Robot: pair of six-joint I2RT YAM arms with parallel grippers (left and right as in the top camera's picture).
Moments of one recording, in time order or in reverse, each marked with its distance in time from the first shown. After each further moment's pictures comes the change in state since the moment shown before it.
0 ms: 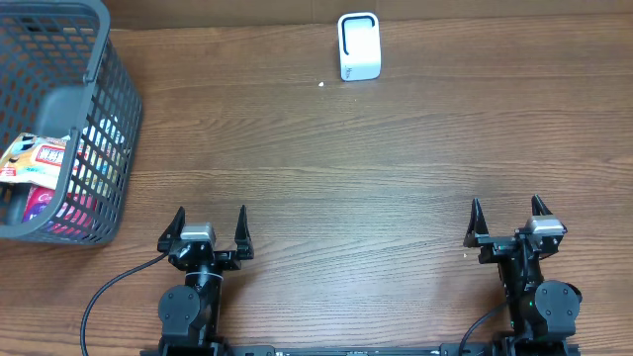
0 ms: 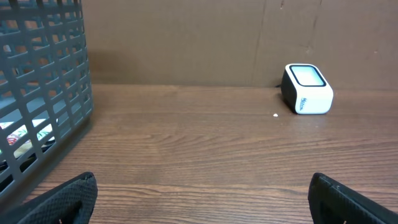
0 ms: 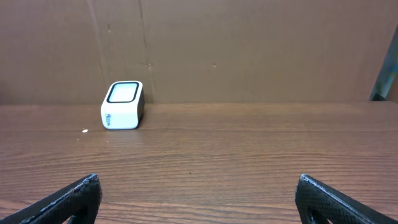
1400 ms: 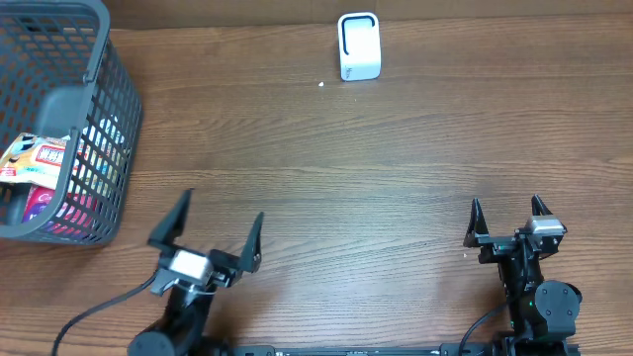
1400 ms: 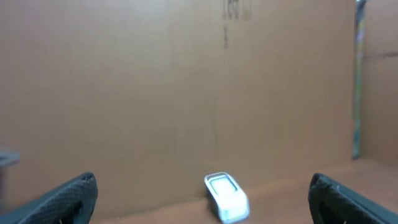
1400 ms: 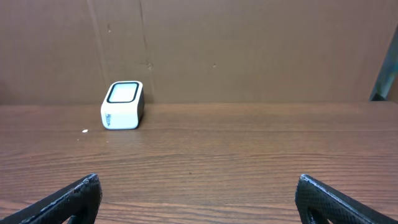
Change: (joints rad) left arm 0.005 0.008 0.186 0.267 0.334 0.006; right arm 0.000 0.000 0.000 0.000 0.000 0.000
